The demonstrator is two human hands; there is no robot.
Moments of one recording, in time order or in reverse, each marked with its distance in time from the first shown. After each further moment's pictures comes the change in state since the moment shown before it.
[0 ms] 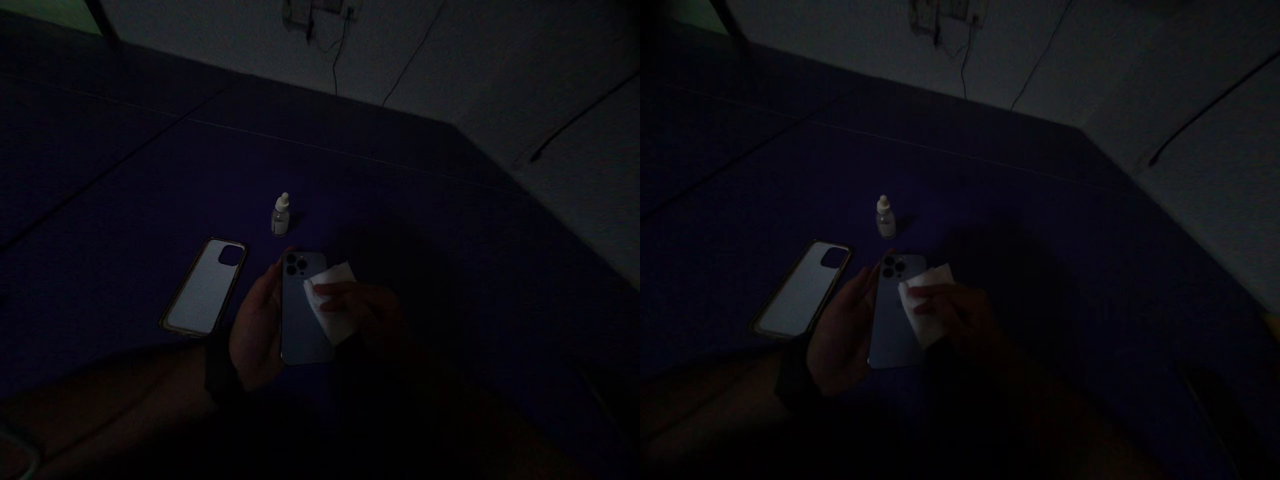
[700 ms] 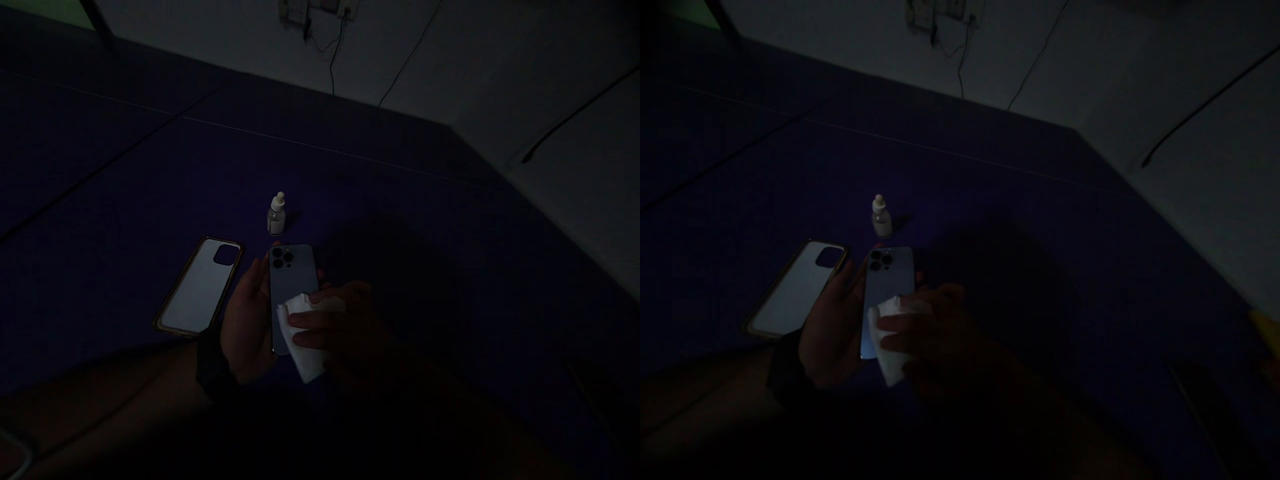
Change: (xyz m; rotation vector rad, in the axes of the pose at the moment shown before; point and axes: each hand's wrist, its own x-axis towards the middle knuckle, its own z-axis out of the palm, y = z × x) left_hand 0.000 0.005 -0.002 -0.038 -0.035 -0.026; right_hand -0.012 -0.012 0.005 -0.451 -0.105 -0.610
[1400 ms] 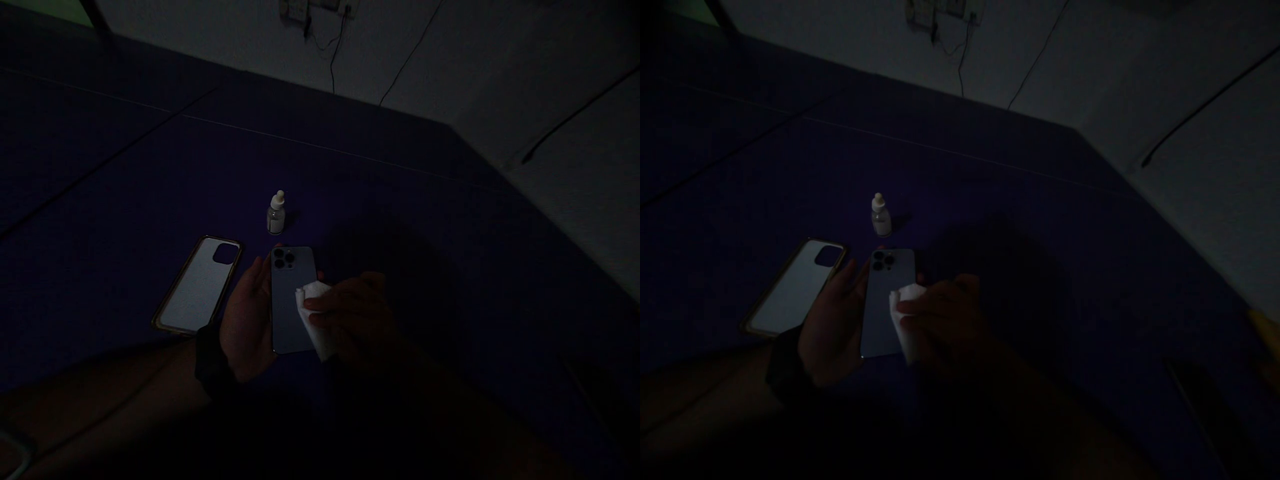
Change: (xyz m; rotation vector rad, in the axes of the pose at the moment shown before) left_hand 0.002 0.000 -0.001 0.036 0.037 0.010; right_hand 0.003 0.004 -0.002 -0.051 0.119 0.089
